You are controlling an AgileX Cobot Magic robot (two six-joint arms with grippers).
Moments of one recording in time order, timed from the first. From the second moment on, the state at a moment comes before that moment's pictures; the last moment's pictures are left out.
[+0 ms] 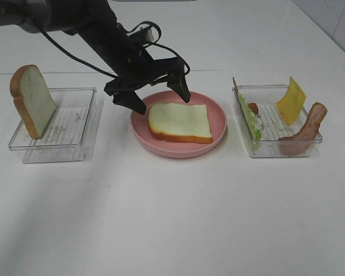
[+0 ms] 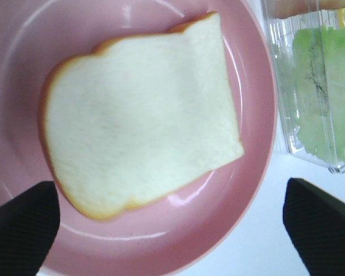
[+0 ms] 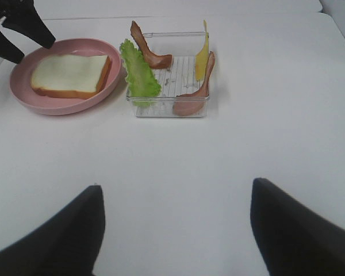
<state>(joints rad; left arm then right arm) -0.41 2.34 -1.96 -0.54 0.95 0.02 0.00 0.00 -0.50 0.15 1.05 -0.07</state>
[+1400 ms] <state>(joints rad) 0.04 1.00 -0.98 -0.12 1.06 0.12 0.00 0.00 -0.50 0.15 1.05 -0.07</state>
